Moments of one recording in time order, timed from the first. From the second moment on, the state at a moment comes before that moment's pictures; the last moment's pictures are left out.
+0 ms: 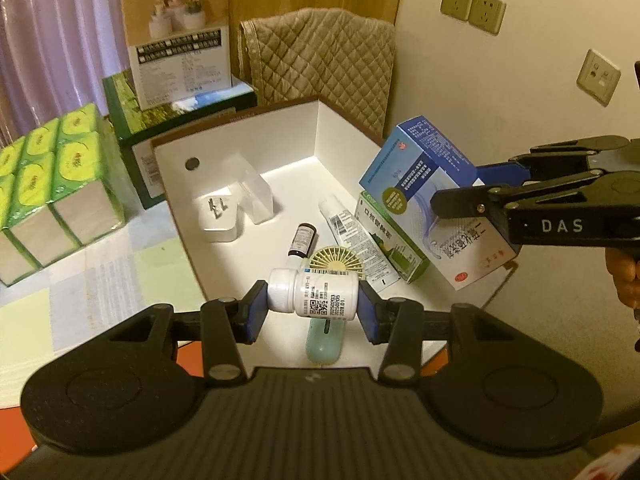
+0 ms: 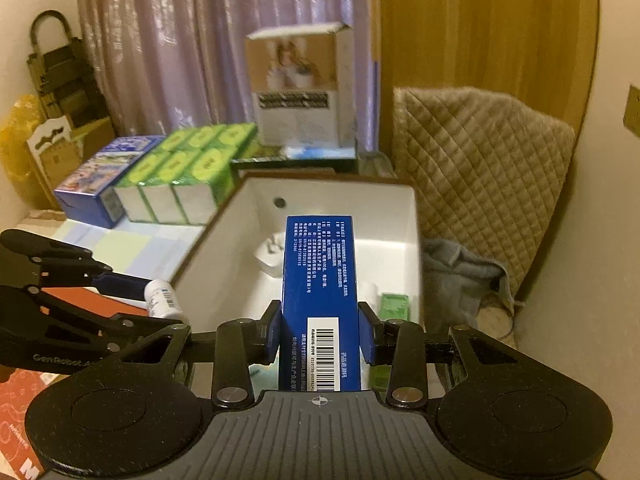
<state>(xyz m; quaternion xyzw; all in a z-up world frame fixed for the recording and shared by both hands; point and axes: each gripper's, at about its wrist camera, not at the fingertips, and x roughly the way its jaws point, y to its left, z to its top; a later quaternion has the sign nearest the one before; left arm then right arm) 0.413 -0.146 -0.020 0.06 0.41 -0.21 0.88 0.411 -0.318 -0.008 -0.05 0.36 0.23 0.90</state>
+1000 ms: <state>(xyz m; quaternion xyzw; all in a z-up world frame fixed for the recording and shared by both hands) 0.444 -0.164 -0.066 0.09 0.48 -0.21 0.84 0.436 -0.326 -0.062 -0.04 0.46 0.19 0.87</state>
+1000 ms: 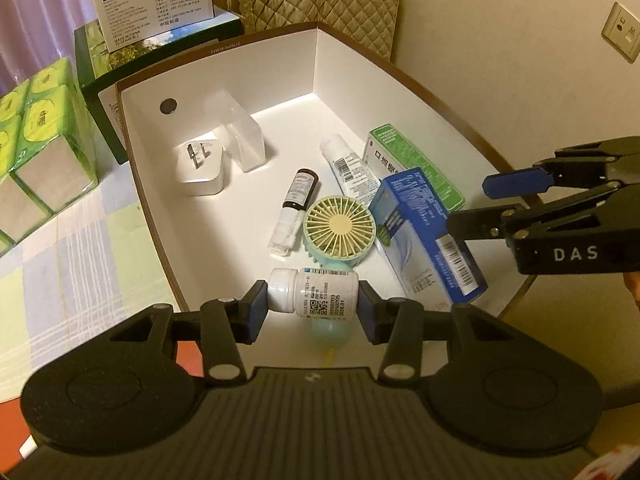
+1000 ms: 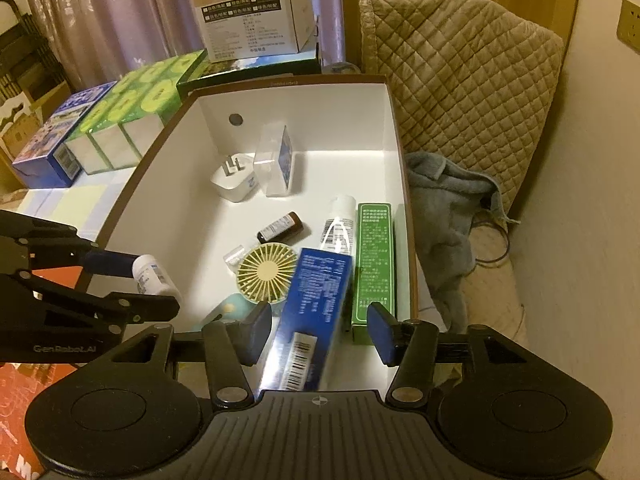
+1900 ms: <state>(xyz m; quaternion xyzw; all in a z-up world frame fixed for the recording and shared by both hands) 0.435 -0.154 -0.056 0.08 0.47 -0.19 0.86 0.424 -0.316 -0.060 -0.04 0.47 0.21 0.86</state>
